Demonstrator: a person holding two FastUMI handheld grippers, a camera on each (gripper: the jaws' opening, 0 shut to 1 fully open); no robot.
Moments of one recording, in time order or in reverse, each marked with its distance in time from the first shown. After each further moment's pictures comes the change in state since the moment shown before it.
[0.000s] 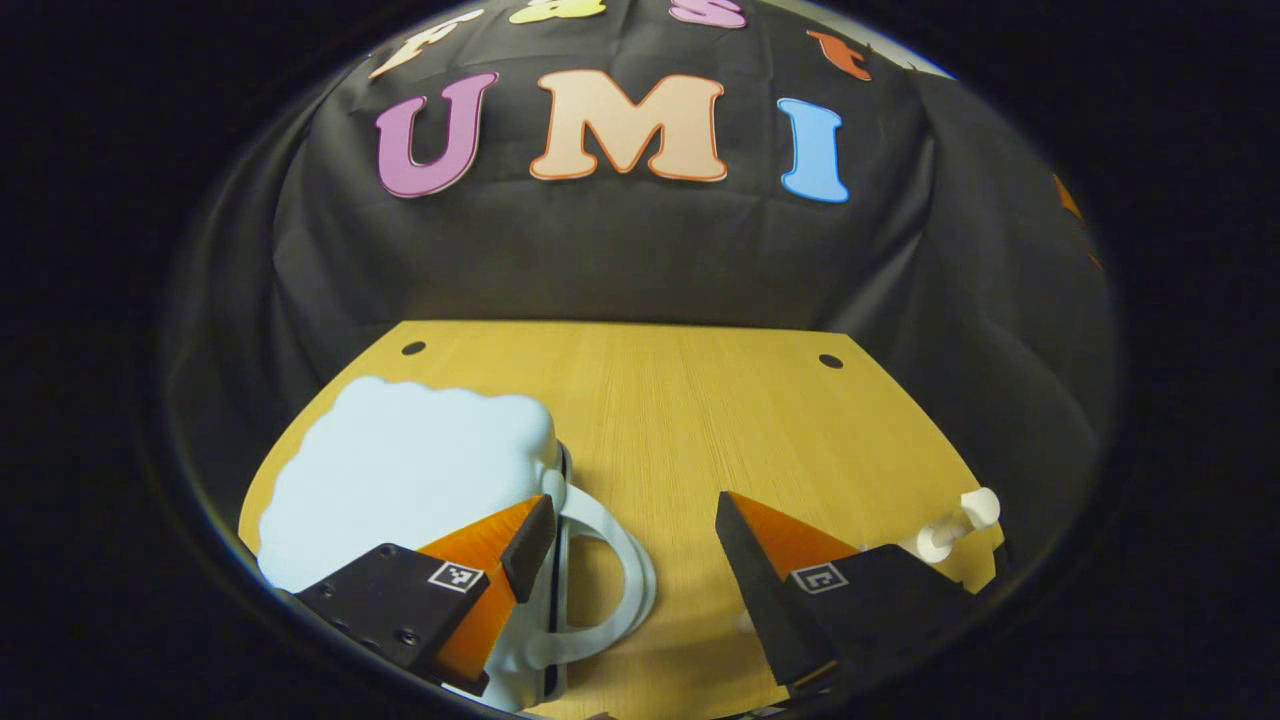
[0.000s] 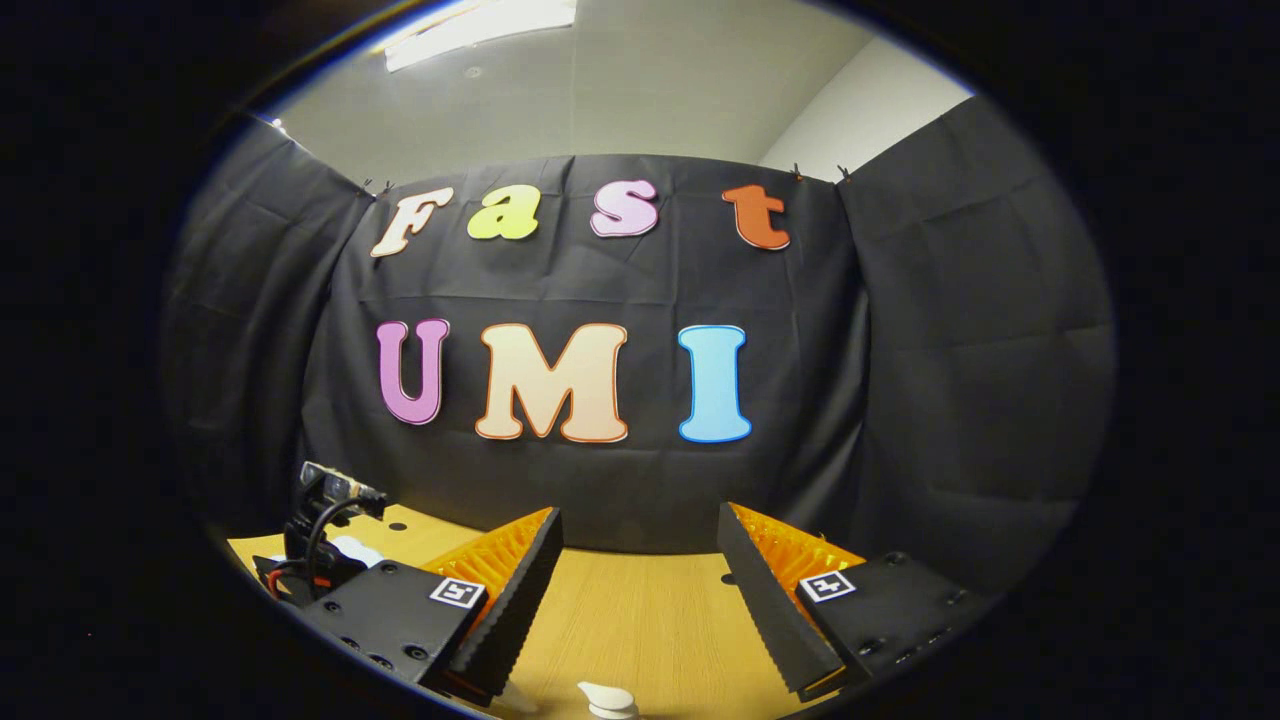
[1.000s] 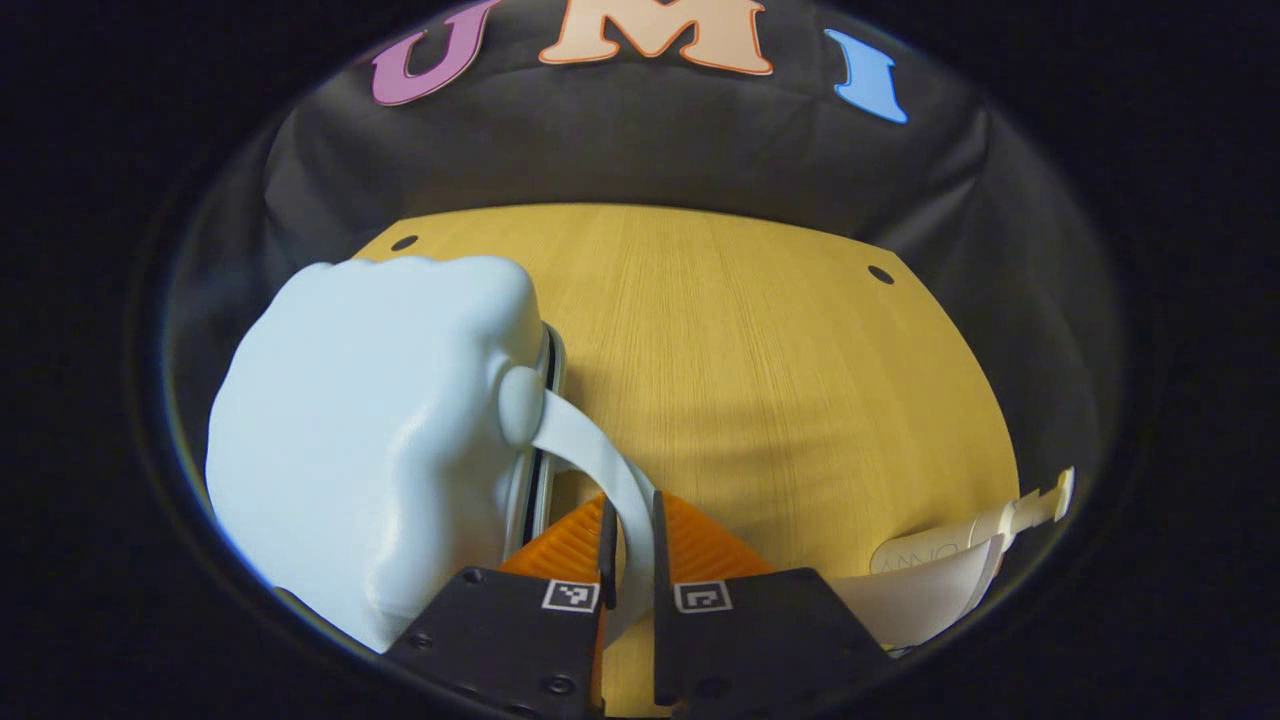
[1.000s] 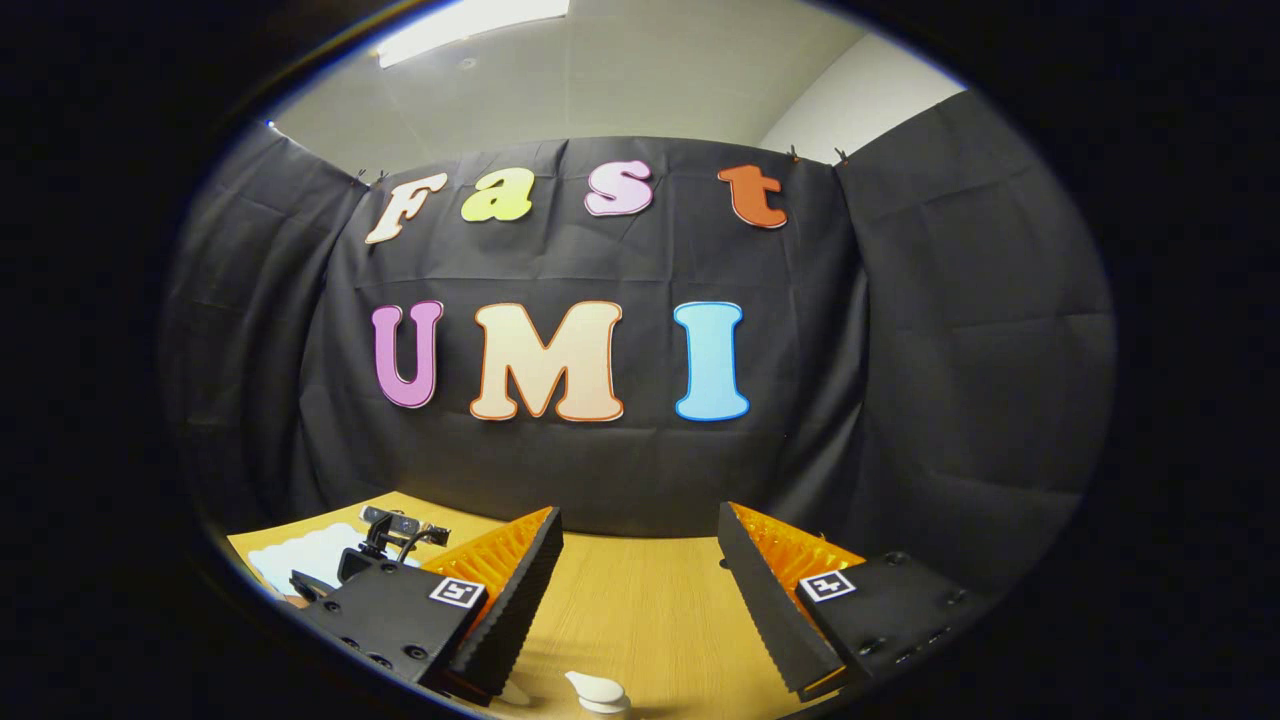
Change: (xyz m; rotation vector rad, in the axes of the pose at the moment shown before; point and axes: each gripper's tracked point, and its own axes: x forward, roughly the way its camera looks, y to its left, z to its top) left arm 0.043 0.011 -0.065 -0.053 0.317 0.035; right arm 0.008 -0.006 -0.024 0.009 0.044 0.002
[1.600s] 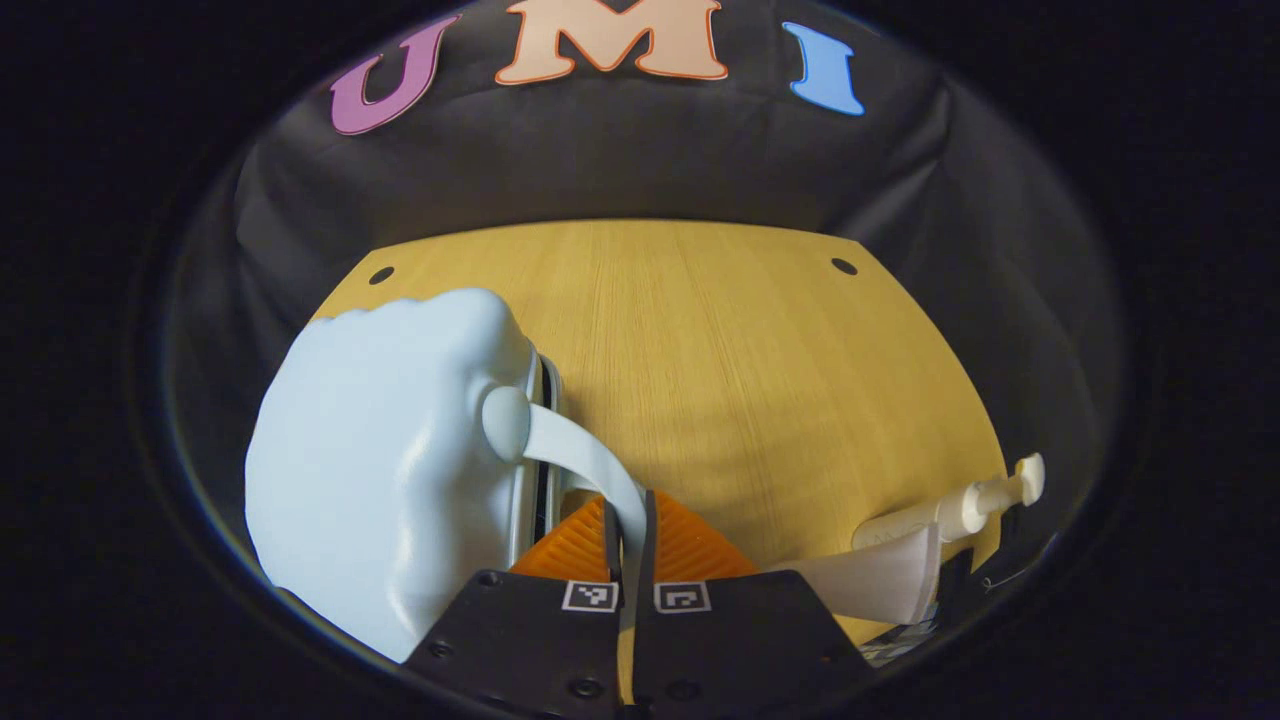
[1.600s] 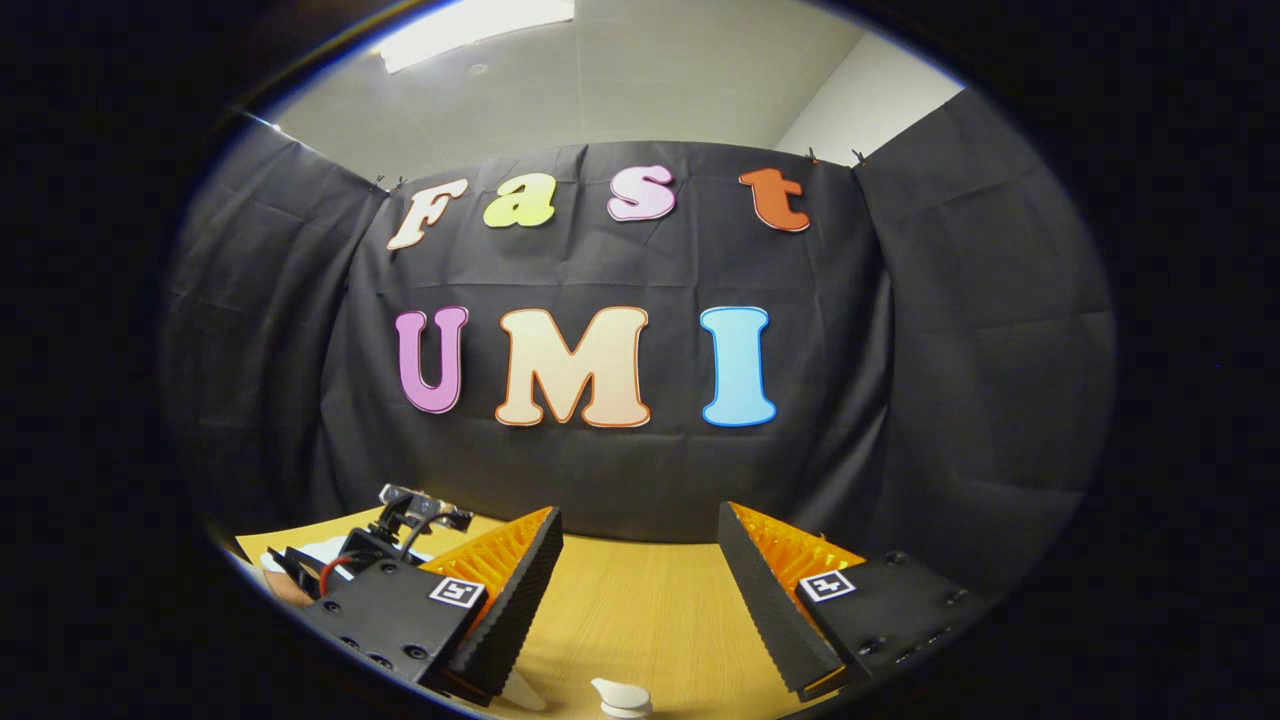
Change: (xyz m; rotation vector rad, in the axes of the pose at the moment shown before) left arm -0.039 -0.011 0.023 0.082 -0.050 -0.053; right arm 0.002 0.025 -0.001 0.012 -0.018 0.074
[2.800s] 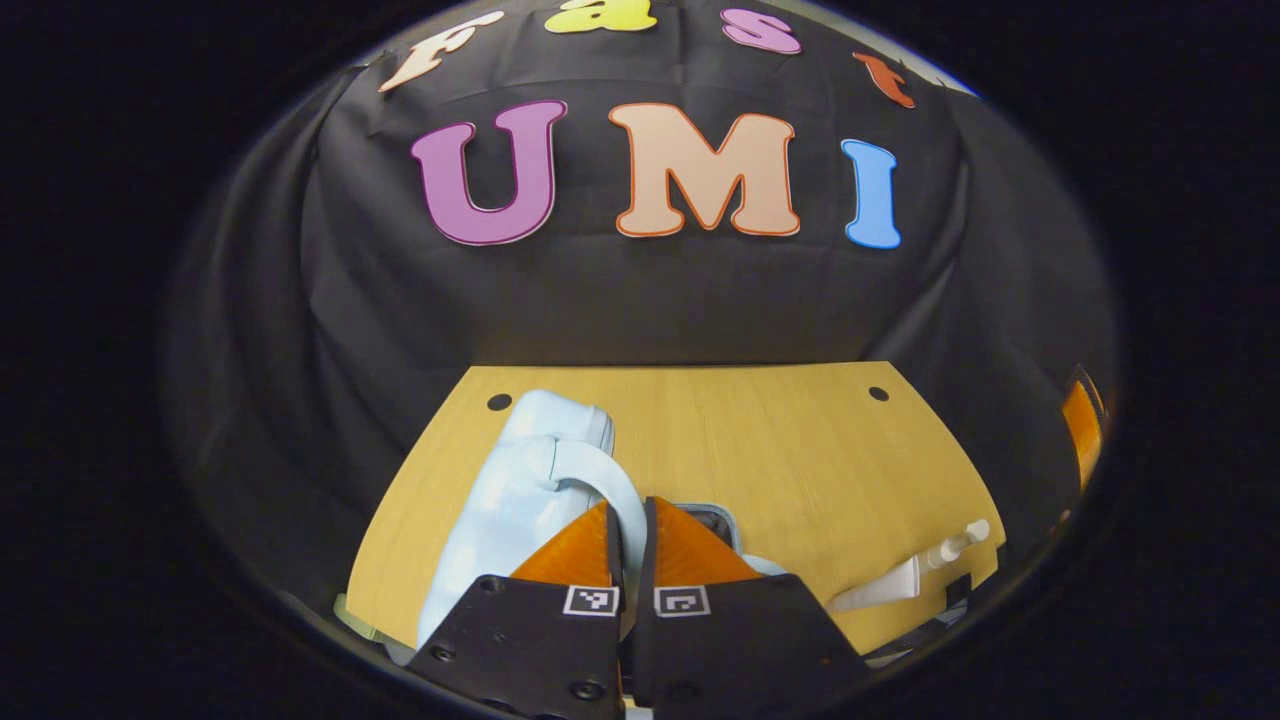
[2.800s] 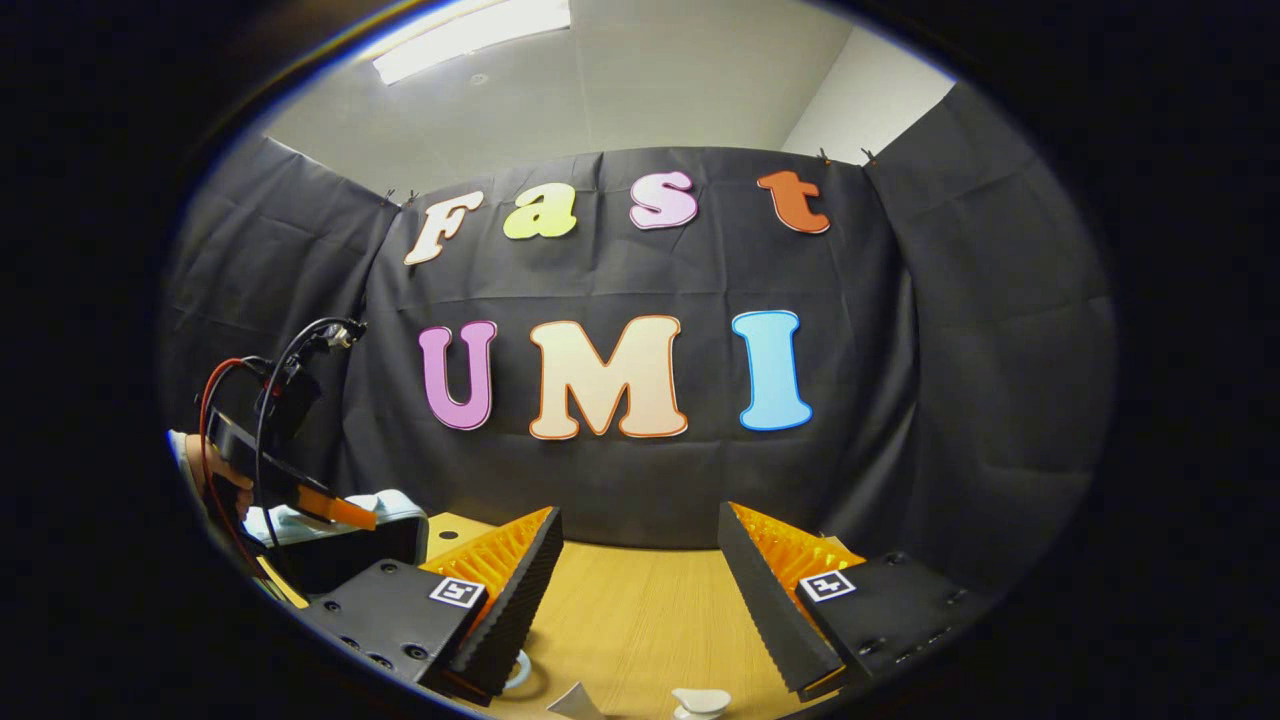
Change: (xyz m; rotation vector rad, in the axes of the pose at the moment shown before) left arm -0.137 0.154 0.128 0.007 -0.307 0.125; right arm 0.005 0.060 0.006 0.039 -0.029 0.041
